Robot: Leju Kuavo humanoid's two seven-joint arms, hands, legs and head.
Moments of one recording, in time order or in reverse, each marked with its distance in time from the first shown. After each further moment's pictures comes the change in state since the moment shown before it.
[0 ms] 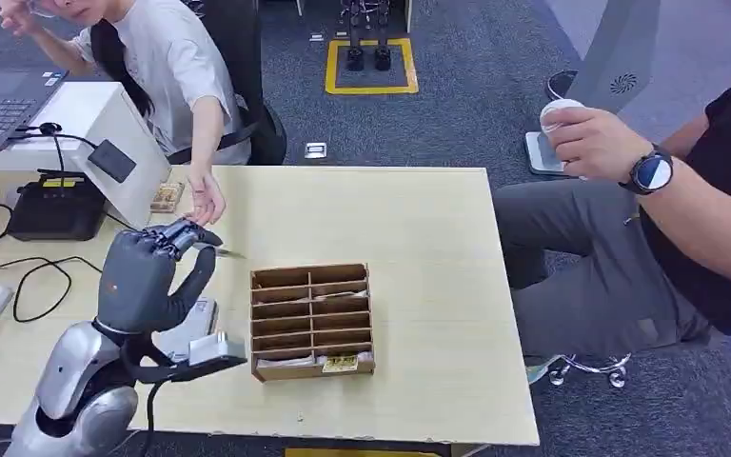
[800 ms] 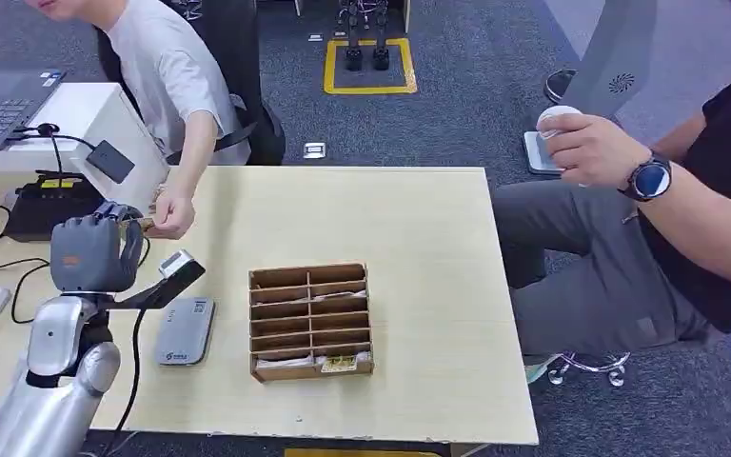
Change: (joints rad) left arm -0.070 -0.015 0.214 0.374 -0.138 0.079 0.070; right arm -0.009 0.010 0.000 -0.002 0.037 0.016 0.018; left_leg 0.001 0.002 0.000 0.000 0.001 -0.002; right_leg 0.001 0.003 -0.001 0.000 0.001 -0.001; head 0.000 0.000
